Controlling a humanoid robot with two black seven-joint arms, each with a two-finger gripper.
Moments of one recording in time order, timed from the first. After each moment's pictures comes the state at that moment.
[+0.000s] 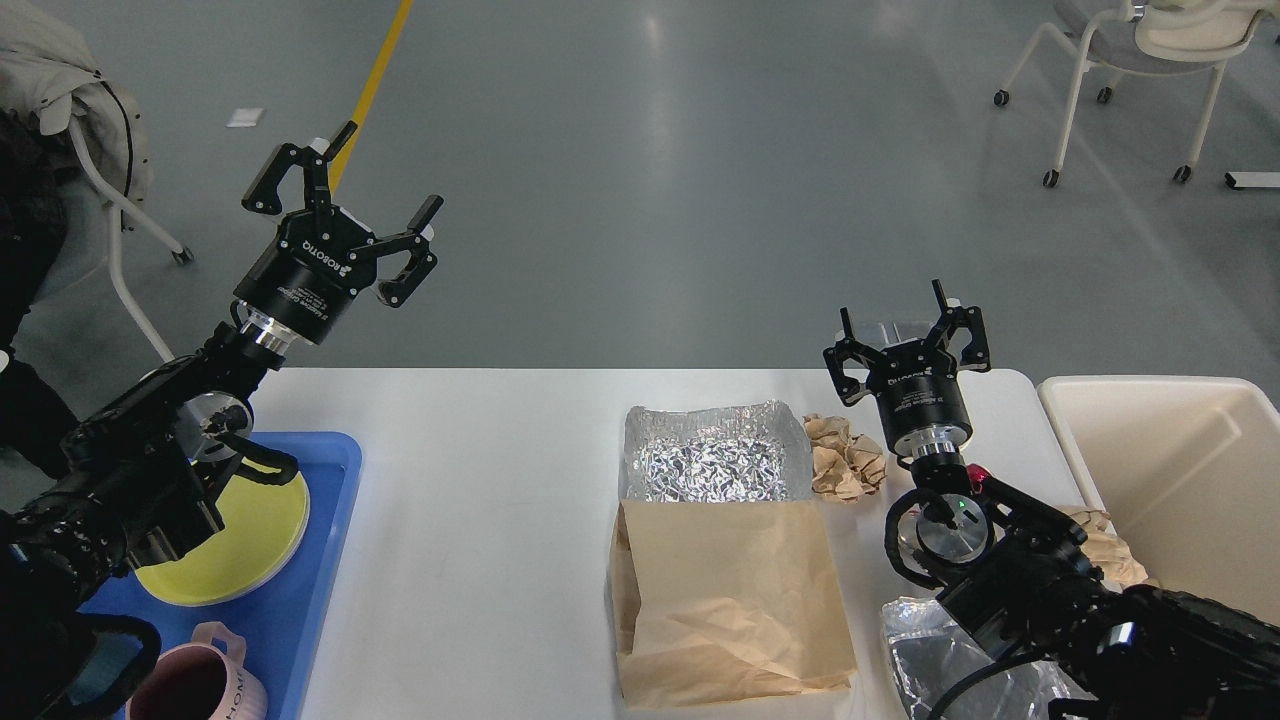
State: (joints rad) left arm -0.89 0.26 -0.57 -0.35 0.05 -0.95 -0.56; right arm 0.72 0.01 0.42 0.25 0.56 0.68 0.55
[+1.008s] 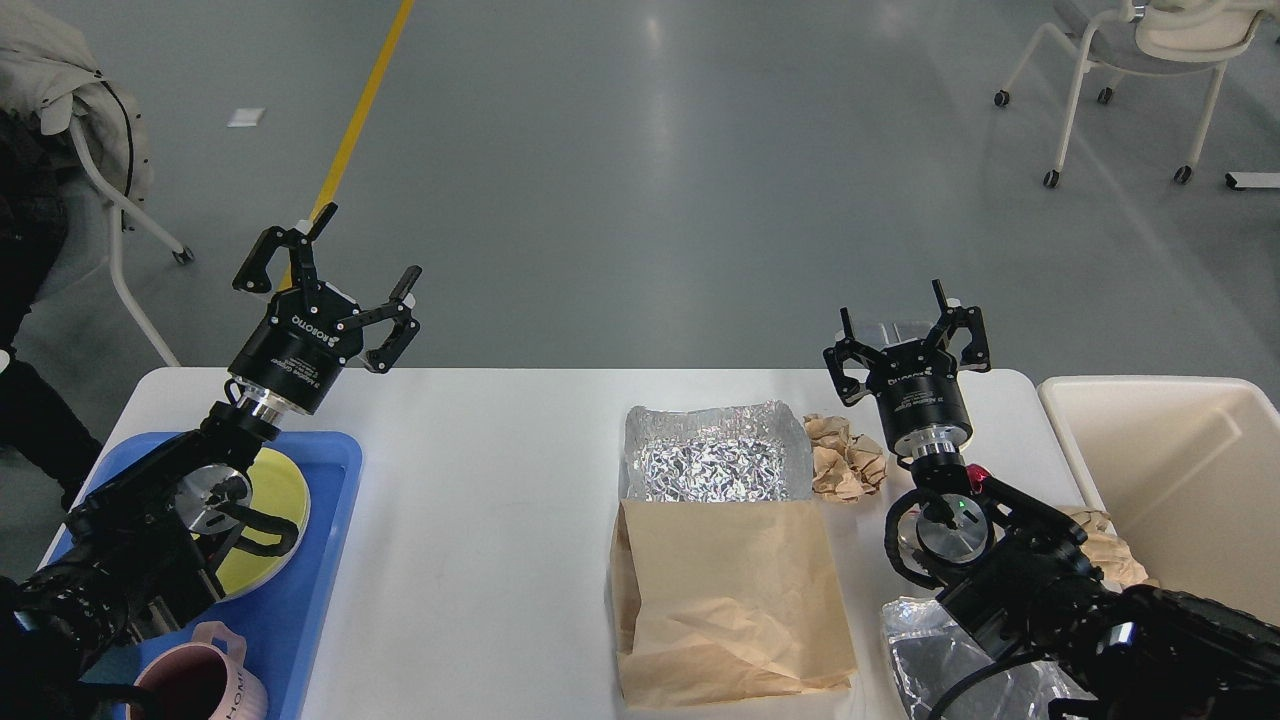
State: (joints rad) left arm -0.74 0.24 -0.63 -0.34 0.04 -0.91 -0.56; right arm 0.72 0.01 0.42 0.25 0.56 0.68 0.55
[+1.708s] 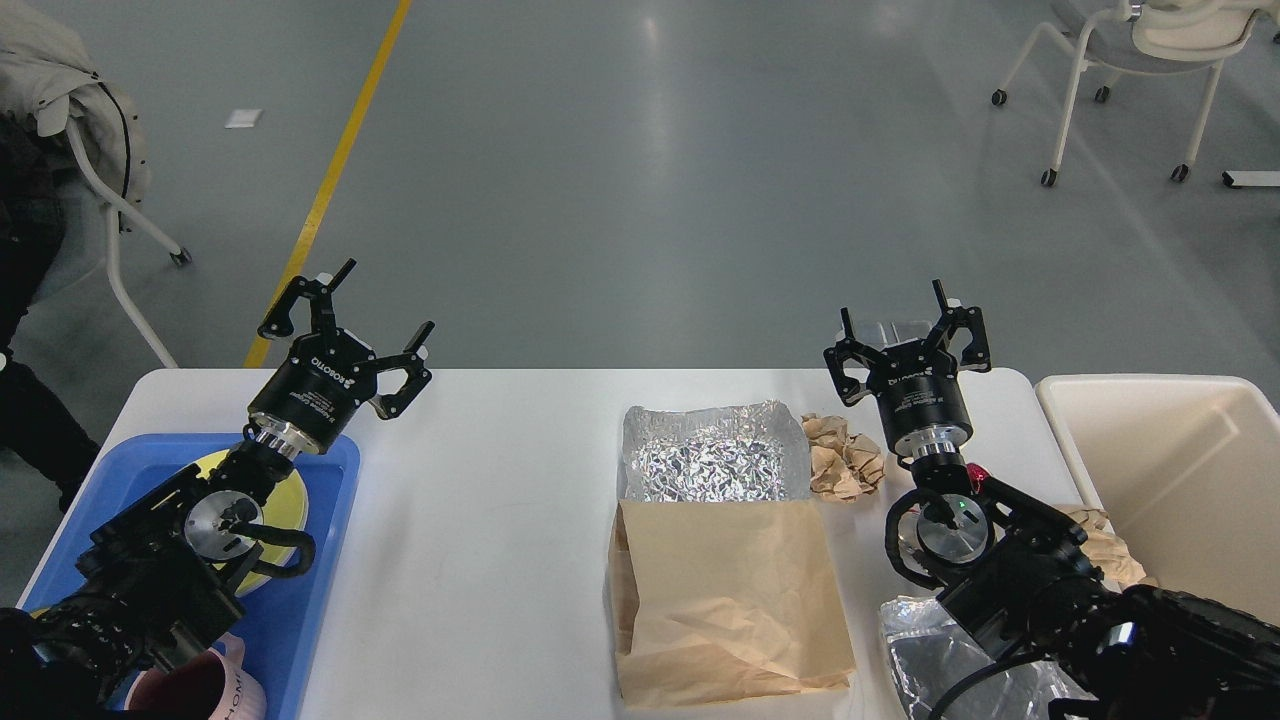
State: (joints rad) left arm -0.68 0.20 -0.75 -0.32 -0.06 -0.85 -0.31; right arm 0.72 0.01 0.42 0.25 0.56 0.68 0.55
